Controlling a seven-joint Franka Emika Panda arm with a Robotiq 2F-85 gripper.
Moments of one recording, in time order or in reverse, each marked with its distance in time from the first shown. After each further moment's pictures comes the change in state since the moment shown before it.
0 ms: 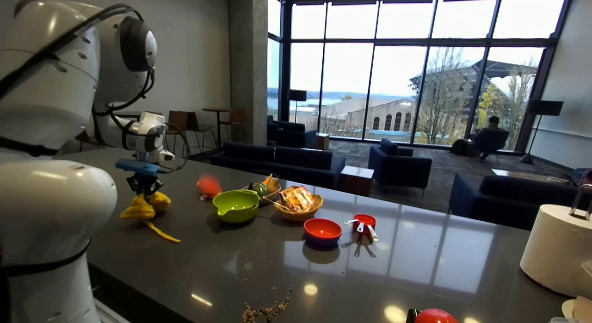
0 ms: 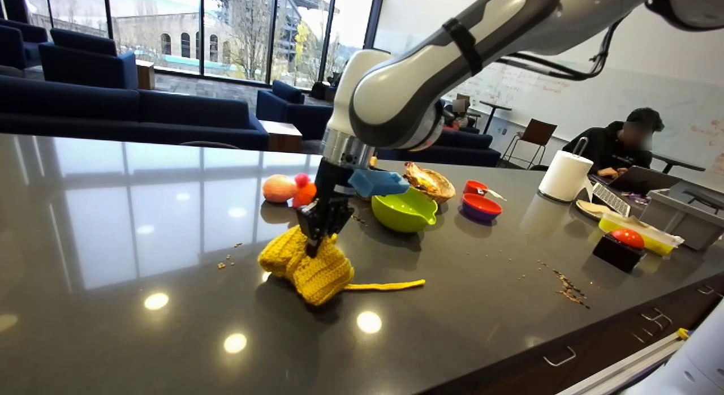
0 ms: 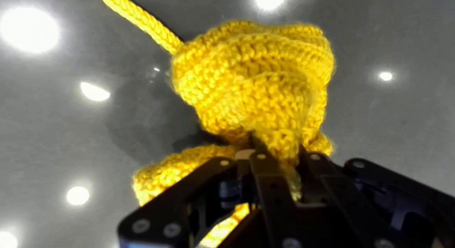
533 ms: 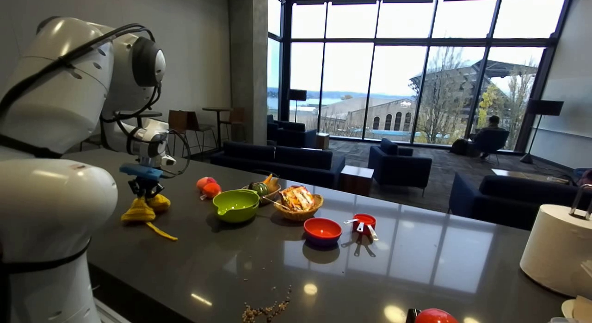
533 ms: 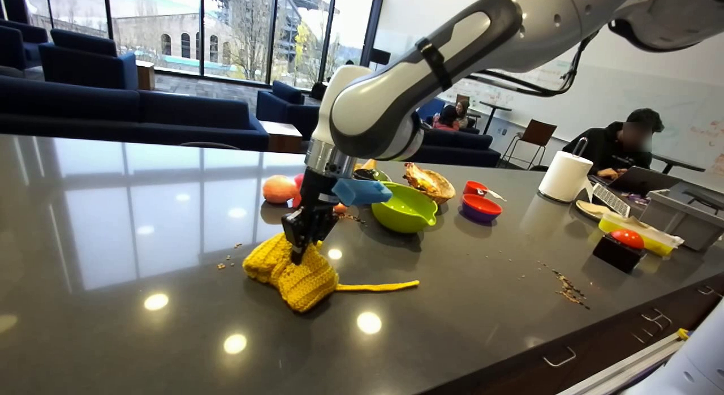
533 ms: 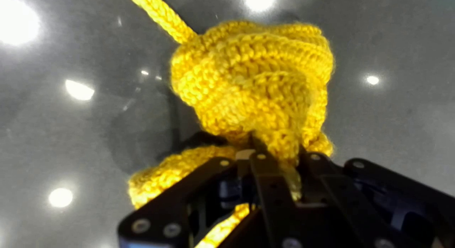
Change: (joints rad) arm 0.009 0.110 0.000 0.104 0.000 -0.001 -0.036
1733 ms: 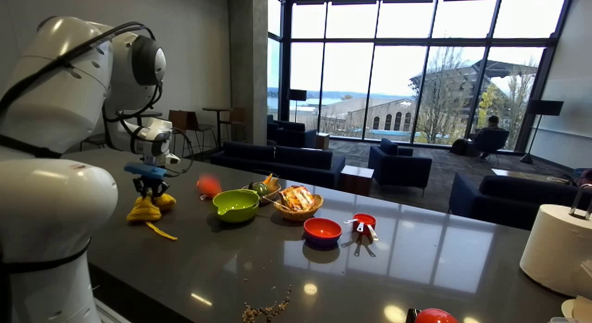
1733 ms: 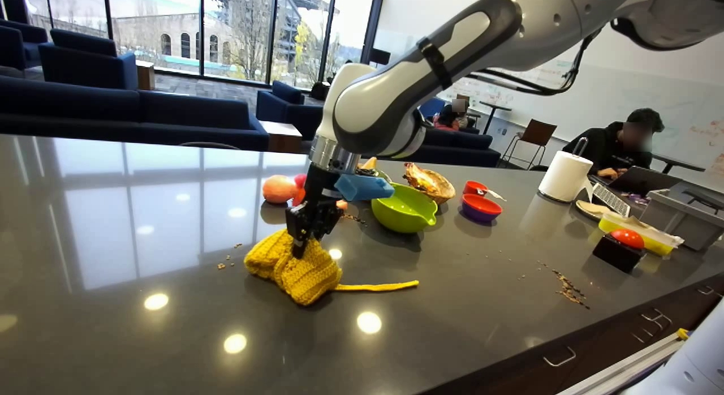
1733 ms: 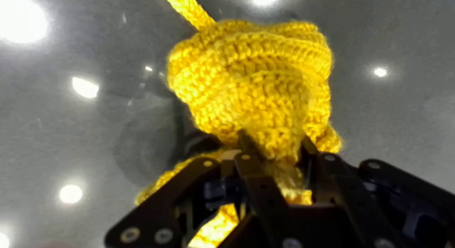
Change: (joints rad) arm 0.001 -0.009 -0.025 0.003 -0.001 0.004 0.006
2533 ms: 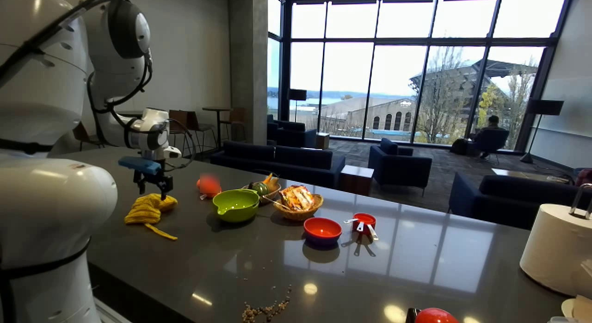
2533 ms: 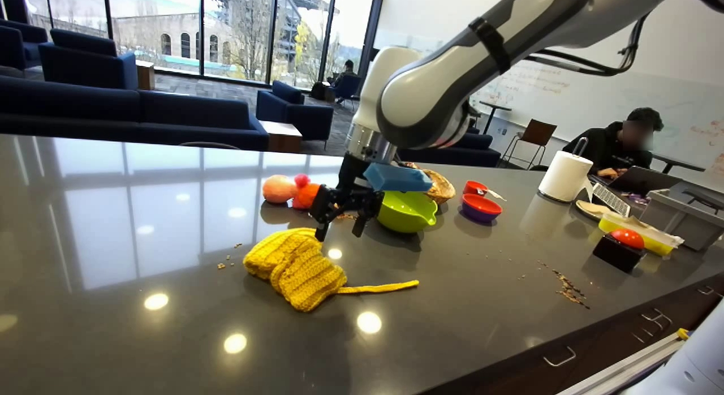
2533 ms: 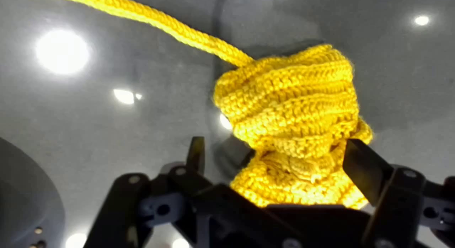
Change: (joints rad) arm 0.000 -0.222 -0.041 -0.244 0.000 0.073 0.210
